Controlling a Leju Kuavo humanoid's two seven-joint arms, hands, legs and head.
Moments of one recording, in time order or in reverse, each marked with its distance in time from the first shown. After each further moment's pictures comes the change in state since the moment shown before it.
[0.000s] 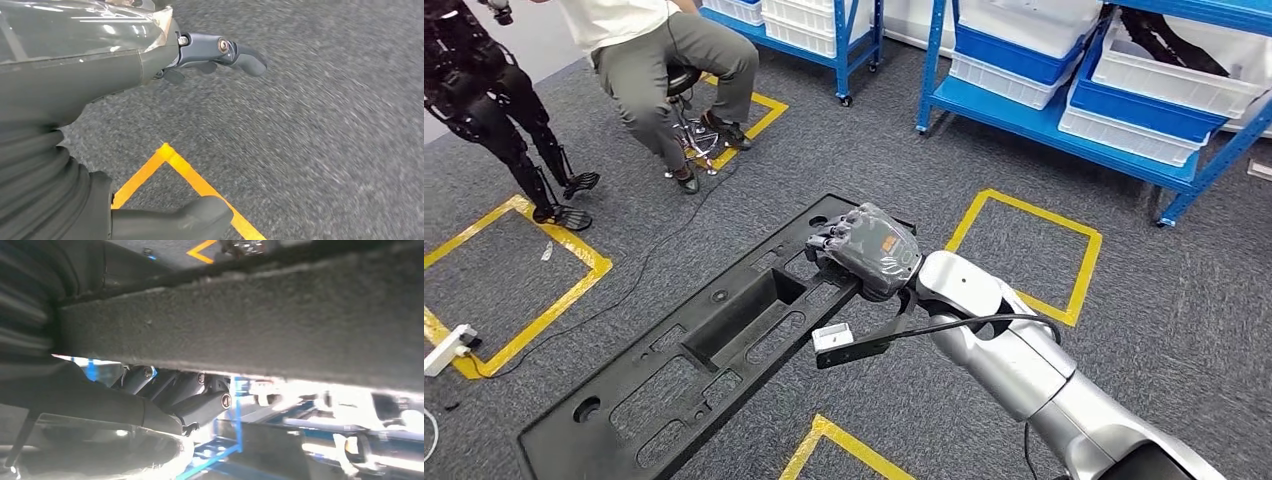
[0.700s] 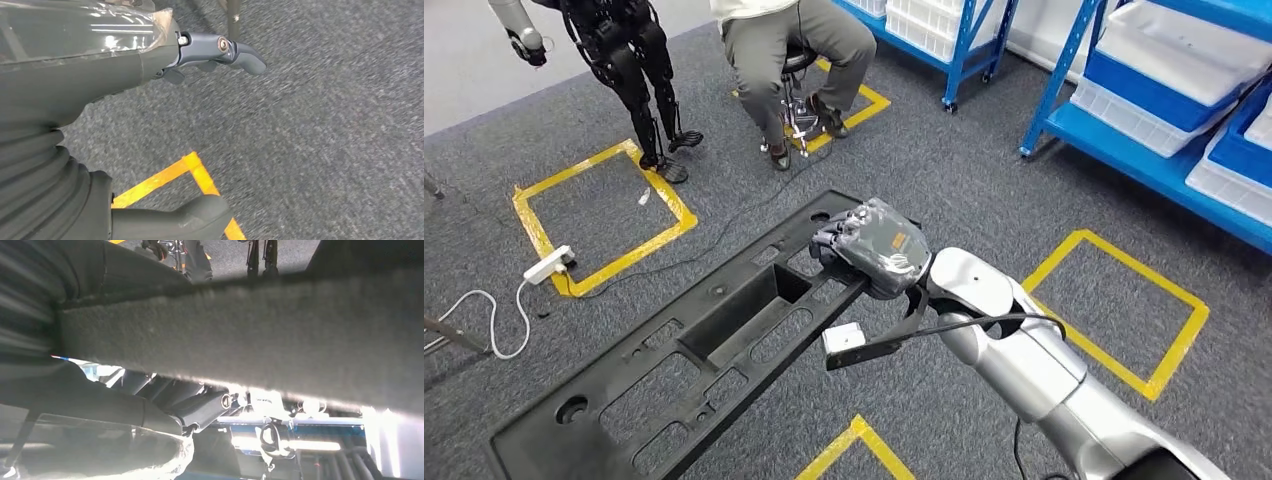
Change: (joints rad) left arm 0.004 0.004 0.015 0.000 -0.003 -0.004 0.000; right arm 0.006 -0.018 -0.022 -0.050 -0.033 0.014 -0.028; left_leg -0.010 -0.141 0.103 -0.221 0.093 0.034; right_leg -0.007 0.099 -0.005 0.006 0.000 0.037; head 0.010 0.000
